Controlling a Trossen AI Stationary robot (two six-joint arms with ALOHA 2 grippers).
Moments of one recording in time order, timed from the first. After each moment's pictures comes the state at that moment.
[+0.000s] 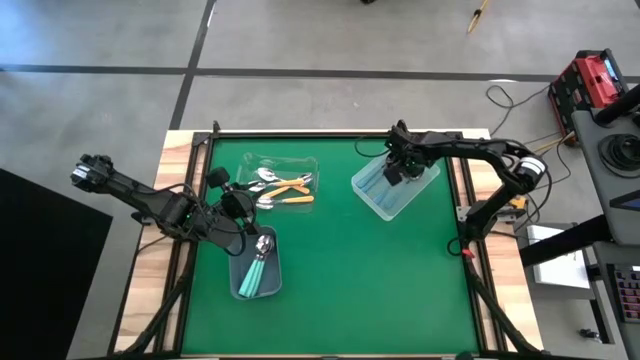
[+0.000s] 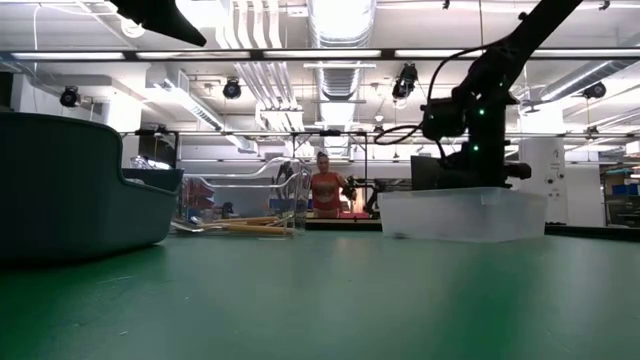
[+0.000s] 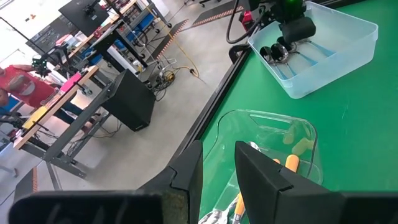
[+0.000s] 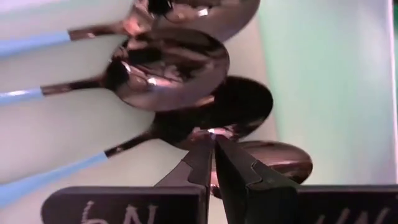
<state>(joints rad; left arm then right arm) -0.41 1.04 0.90 -0.65 -1.12 -0.17 -0.72 1.58 0.89 -0.71 0.21 0.32</state>
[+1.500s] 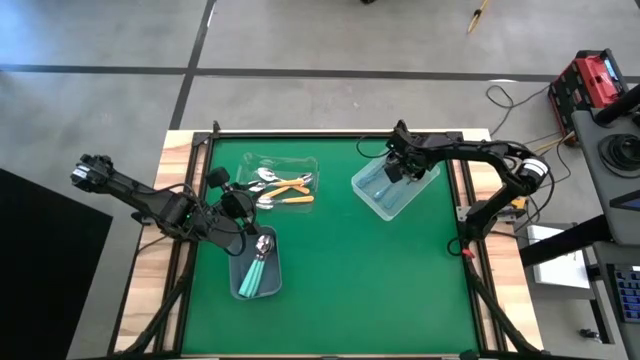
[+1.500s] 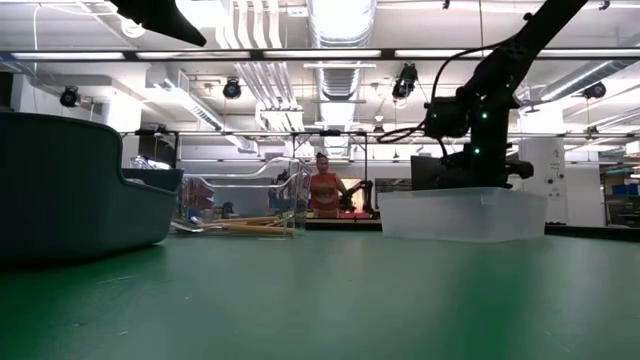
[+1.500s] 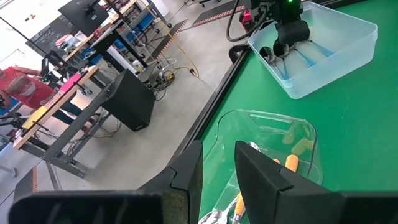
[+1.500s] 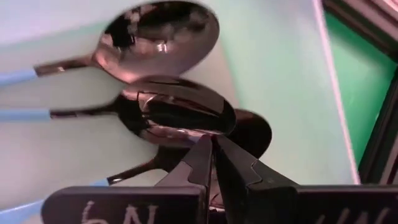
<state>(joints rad) -0.41 1.04 0.90 -0.65 -1.12 -0.17 -0.72 1.57 0.85 -0.61 0.32 0.35</state>
